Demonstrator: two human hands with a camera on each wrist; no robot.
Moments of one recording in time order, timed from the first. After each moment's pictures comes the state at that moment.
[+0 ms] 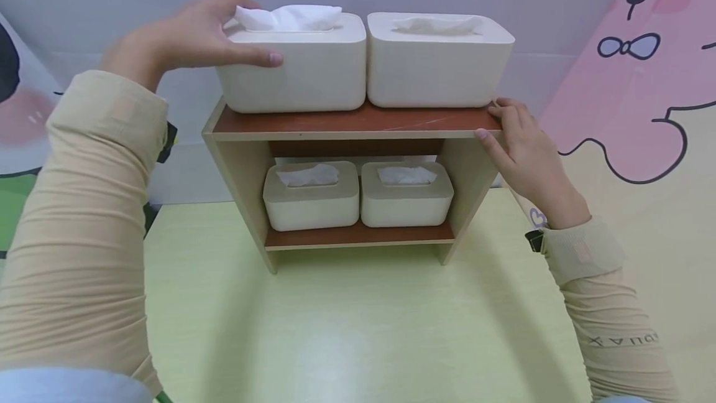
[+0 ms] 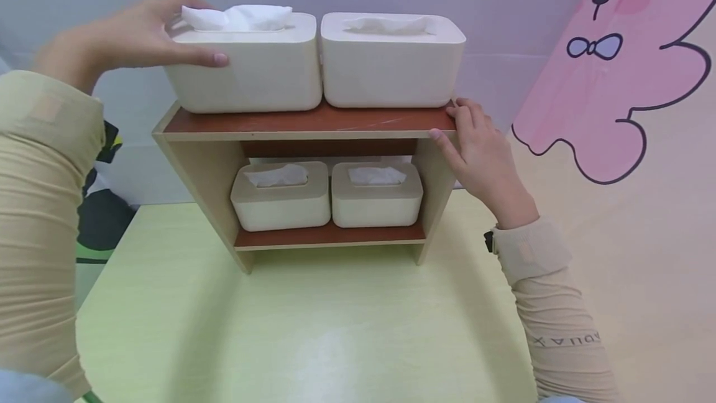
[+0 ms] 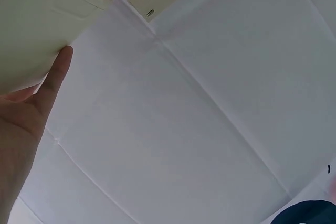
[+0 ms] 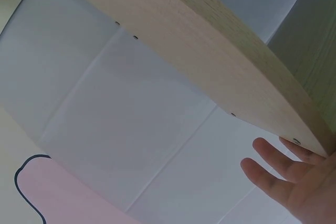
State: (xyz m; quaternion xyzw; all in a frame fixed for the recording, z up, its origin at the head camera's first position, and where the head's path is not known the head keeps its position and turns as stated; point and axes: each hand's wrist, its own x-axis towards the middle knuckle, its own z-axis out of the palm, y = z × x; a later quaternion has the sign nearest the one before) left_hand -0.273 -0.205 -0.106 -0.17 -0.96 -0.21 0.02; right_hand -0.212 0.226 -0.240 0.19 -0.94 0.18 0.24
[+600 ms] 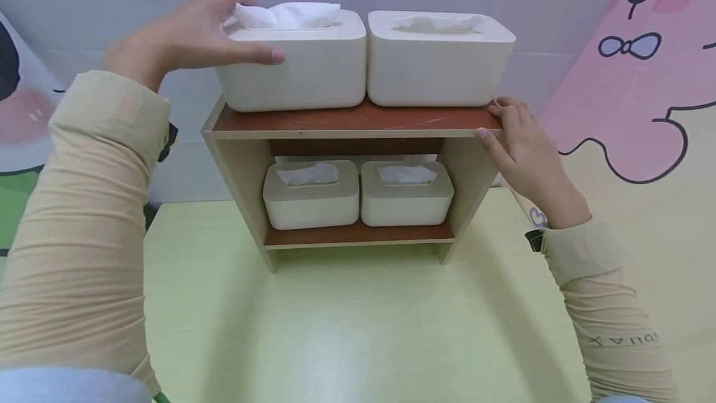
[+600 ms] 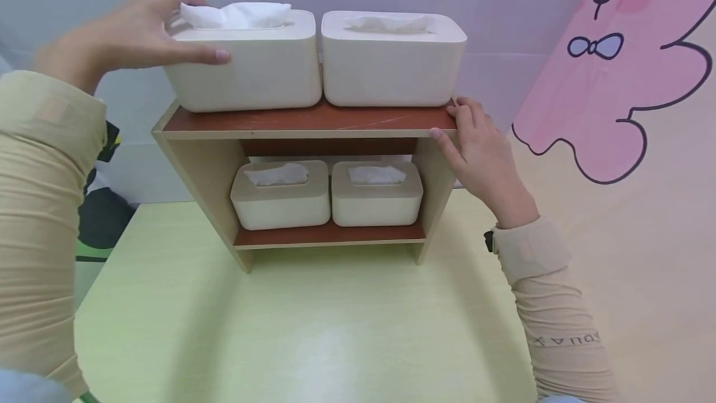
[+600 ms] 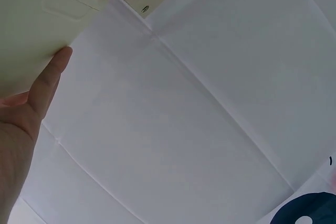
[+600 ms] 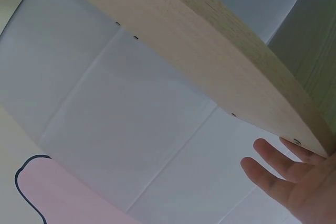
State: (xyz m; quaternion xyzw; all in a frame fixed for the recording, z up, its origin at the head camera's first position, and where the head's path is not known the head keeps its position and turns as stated) left_hand -0.272 -0.205 -0.107 -0.16 -0.97 -0.18 0.05; right_hand -0.212 0.226 -0.240 0.19 -0.94 0.18 0.23
